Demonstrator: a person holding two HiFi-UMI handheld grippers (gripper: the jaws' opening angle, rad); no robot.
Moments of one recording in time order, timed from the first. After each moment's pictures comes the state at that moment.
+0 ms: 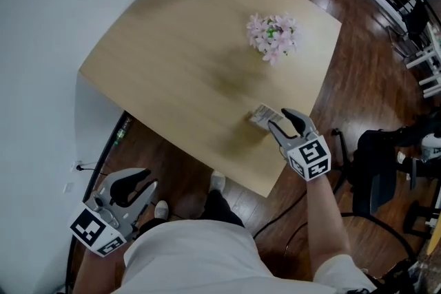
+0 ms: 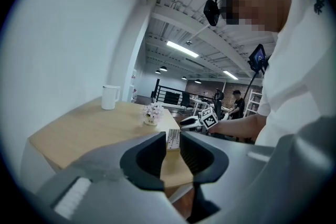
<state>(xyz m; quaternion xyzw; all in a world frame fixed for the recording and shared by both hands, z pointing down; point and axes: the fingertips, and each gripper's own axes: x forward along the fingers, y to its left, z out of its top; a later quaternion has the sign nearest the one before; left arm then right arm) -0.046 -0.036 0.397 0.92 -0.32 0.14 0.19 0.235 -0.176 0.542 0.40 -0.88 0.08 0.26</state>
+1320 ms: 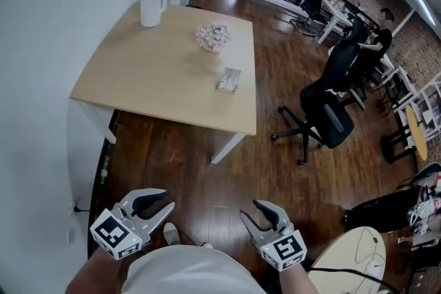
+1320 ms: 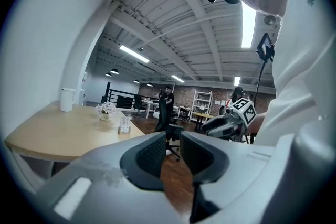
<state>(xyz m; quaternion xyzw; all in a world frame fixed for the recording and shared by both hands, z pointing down) -0.214 0.231 0.391 0.99 -0.05 0.10 0.10 -0.055 0.334 0.430 0.60 -0.76 0.13 0.20</state>
